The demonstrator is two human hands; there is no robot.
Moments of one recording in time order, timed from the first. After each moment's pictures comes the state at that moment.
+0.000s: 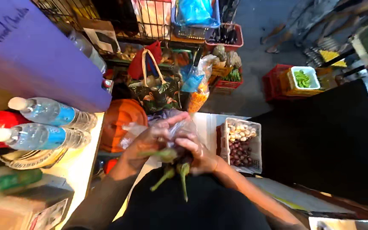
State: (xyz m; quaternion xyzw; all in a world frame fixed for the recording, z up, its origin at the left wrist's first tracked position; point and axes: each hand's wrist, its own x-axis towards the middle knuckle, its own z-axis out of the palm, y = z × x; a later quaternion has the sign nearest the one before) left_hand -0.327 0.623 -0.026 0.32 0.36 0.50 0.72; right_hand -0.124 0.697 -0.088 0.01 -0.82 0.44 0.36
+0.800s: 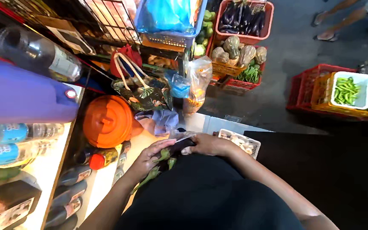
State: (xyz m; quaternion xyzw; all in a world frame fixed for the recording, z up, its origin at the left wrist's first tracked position) left_hand -0.202 0.783 -0.070 0.46 0.58 0.49 0.46; right_hand -0.042 1.010 -0.094 -0.11 -0.76 0.59 -0.25
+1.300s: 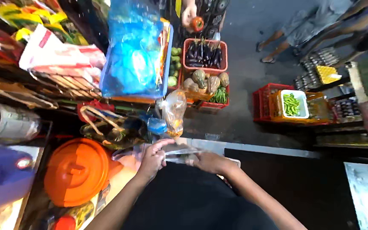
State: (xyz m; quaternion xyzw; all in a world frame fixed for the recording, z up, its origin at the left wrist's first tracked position) left_hand -0.239 0.991 -0.090 0.27 0.64 0.49 0.53; right_hand -0.036 1.133 -0.093 -0.33 -0.75 0.49 -0.31
